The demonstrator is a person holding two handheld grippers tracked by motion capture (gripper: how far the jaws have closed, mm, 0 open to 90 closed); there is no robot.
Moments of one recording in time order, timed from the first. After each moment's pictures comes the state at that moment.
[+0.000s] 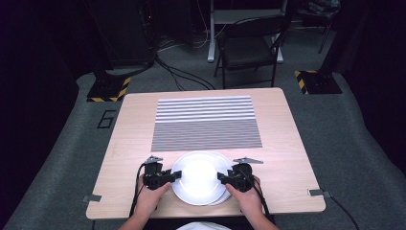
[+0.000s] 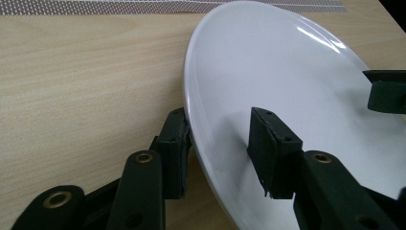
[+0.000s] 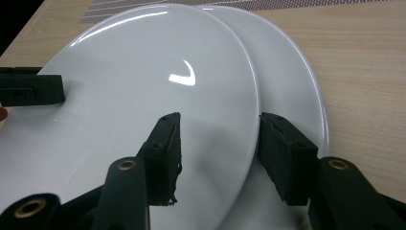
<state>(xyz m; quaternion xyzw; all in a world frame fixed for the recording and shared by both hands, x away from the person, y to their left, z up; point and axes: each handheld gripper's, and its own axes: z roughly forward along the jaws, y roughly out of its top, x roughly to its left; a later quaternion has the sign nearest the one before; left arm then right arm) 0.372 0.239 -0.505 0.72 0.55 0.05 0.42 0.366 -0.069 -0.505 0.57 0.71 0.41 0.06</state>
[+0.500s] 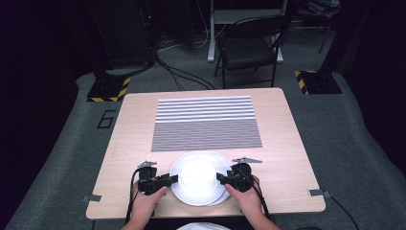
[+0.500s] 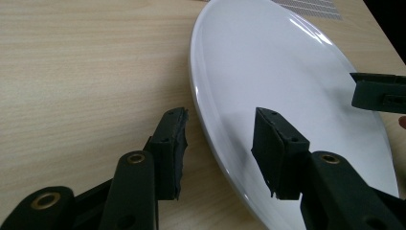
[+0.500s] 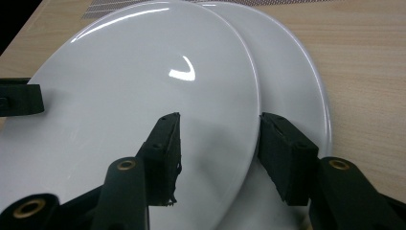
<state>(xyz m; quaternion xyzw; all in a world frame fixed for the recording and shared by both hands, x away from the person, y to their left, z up) 0.352 0.252 -0.502 0.70 0.58 0.03 0.42 0.366 -0.067 -0.504 0.56 0.72 0.41 0.06</state>
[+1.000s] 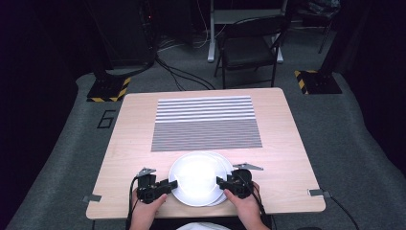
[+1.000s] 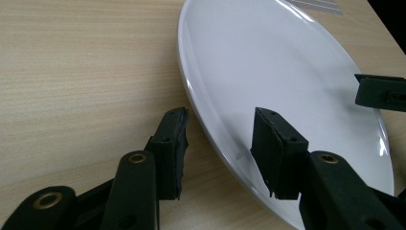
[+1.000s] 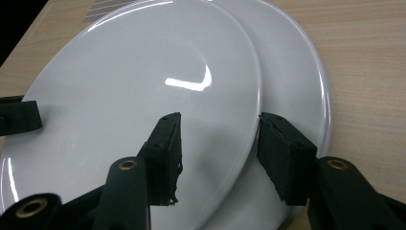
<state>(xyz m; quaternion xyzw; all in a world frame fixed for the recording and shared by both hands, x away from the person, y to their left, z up) 0.329 0.247 -0.503 0.69 0.59 0.04 0.43 0.345 -0.063 -0.505 0.58 0.70 0.41 0.06</state>
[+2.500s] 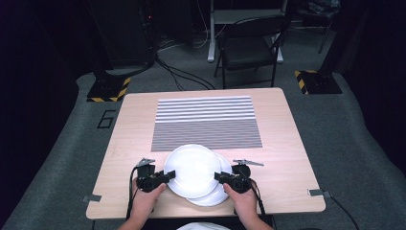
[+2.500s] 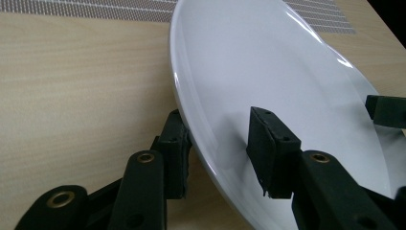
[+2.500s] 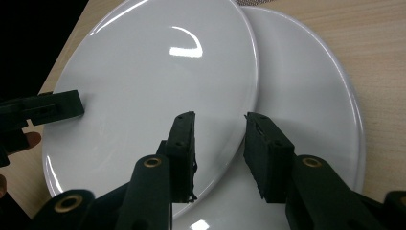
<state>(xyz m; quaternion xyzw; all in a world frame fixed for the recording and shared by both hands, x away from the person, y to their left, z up) 0.365 0.255 -0.501 0.69 0.58 0.07 0.43 0.362 -0.061 -0.507 0.60 0.67 0.44 0.01</state>
